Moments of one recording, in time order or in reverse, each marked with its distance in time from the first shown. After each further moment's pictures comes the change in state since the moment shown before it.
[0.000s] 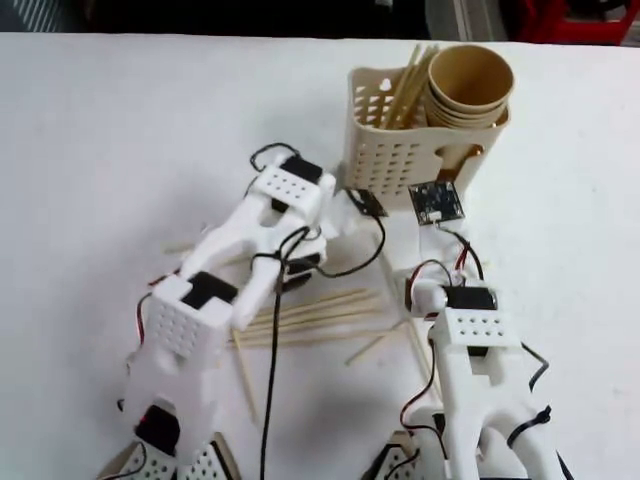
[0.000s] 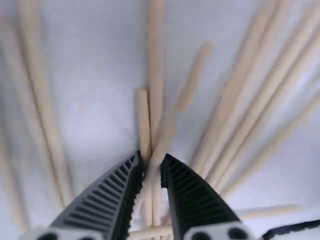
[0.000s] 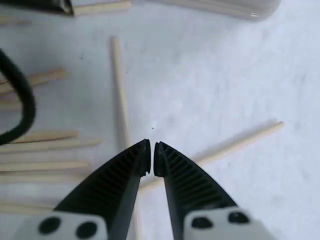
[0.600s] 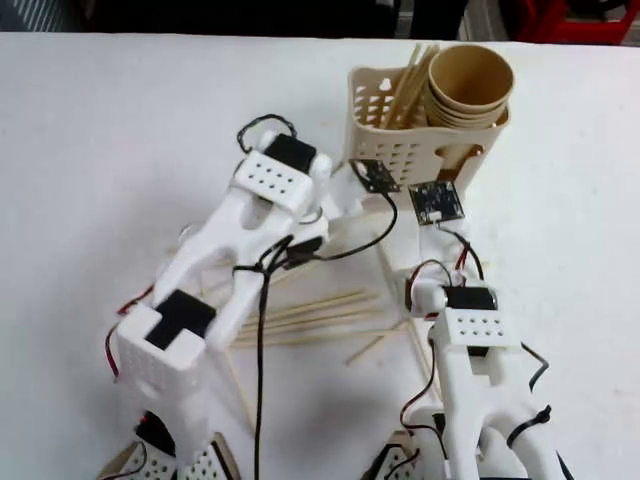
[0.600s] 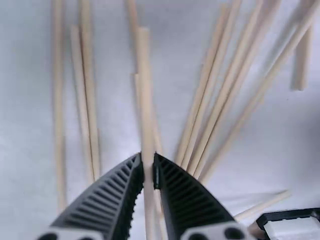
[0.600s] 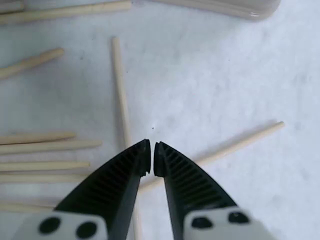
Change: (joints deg) left arm 0.9 -15.5 0.1 5.2 -0.2; right arm 0.0 0.0 0.0 0.0 0.0
